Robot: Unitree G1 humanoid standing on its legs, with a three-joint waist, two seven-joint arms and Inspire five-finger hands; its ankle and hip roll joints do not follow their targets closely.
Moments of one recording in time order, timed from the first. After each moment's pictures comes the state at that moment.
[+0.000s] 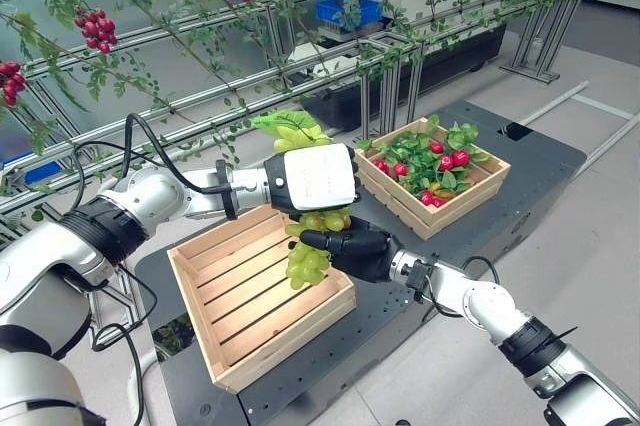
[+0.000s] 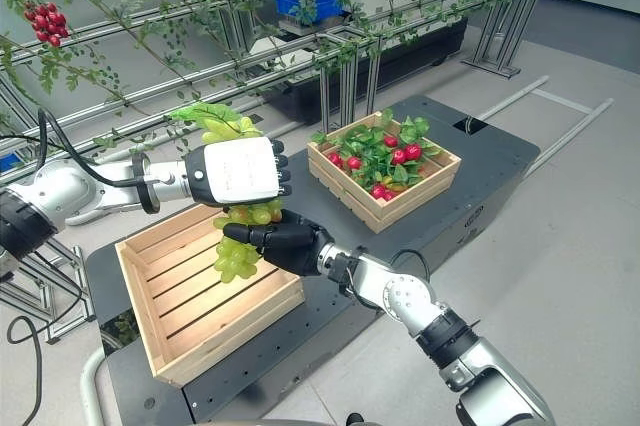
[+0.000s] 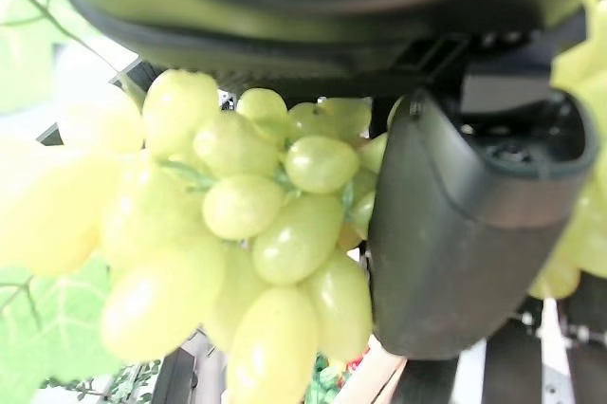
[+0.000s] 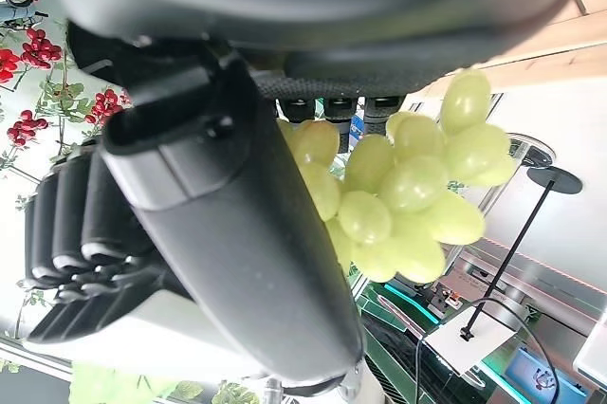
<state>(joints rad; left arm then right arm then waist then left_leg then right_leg) -1.07 1.03 -1.00 0.32 1.18 -0.58 0.68 -0.43 -0.46 0.57 0.06 1.50 0.39 0.12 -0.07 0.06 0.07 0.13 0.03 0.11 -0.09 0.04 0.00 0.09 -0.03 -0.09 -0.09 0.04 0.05</state>
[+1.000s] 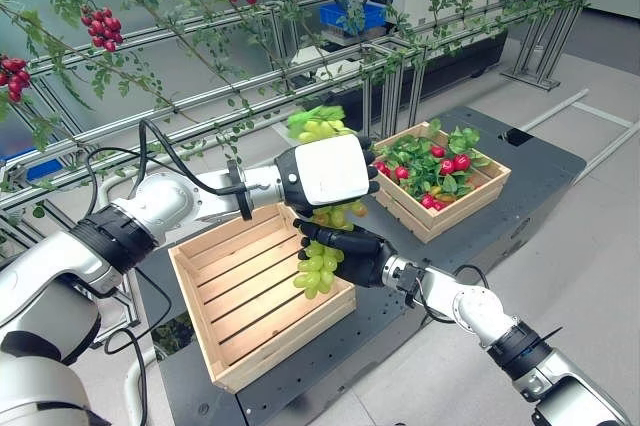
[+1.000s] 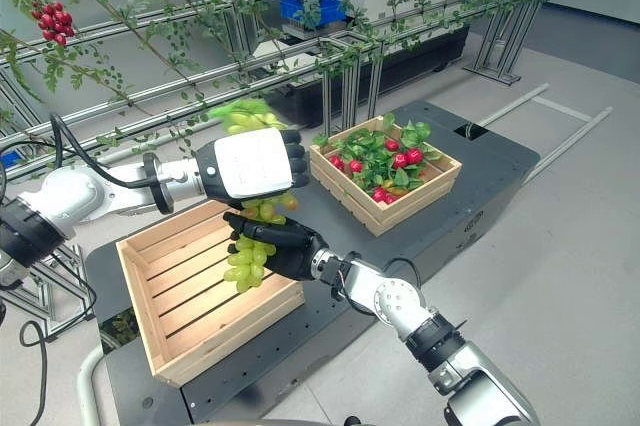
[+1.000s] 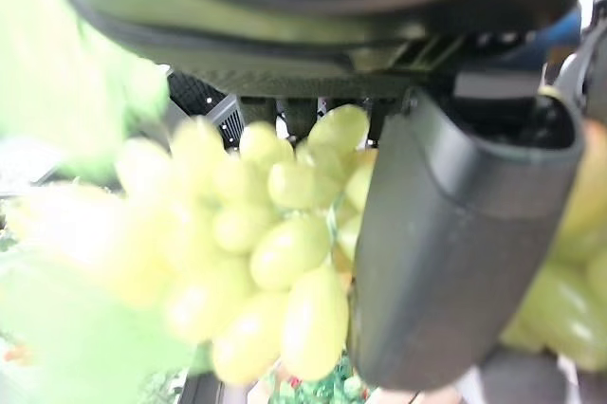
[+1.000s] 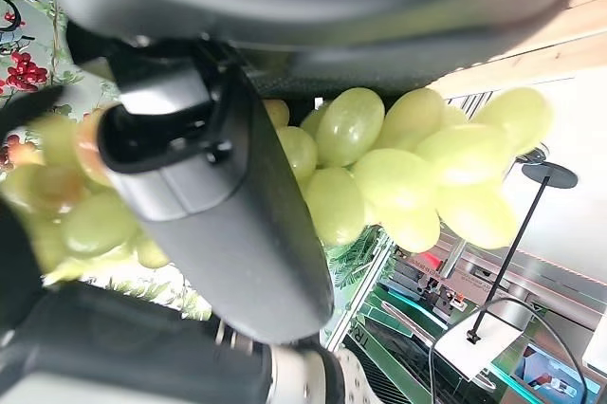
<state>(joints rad) -1.03 1.00 -0.94 0.22 1.12 -0.50 0.53 -0.42 -0.41 0.57 0.14 1.51 0.39 0.10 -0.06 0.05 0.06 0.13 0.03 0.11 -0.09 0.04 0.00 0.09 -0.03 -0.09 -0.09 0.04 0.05</state>
